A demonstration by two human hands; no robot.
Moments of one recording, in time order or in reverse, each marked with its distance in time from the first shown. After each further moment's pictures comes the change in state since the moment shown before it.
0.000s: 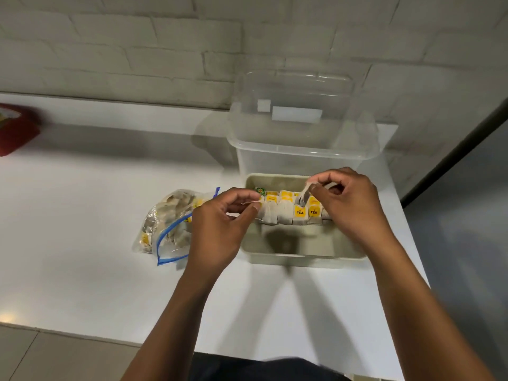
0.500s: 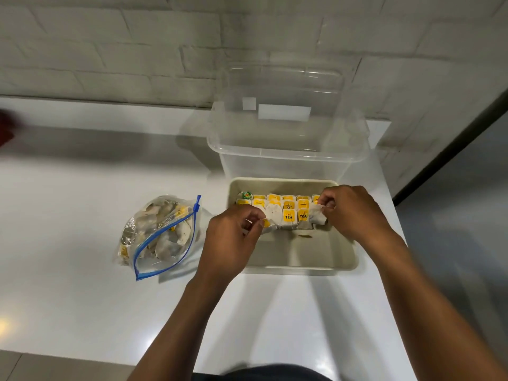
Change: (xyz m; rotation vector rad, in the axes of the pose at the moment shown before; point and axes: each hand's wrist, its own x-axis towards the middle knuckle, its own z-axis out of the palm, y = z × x) left_hand 0.017 -0.037 0.052 0.252 -0.125 0.076; right_hand 0.041 0.073 -0.010 -0.562 -0.228 0.101
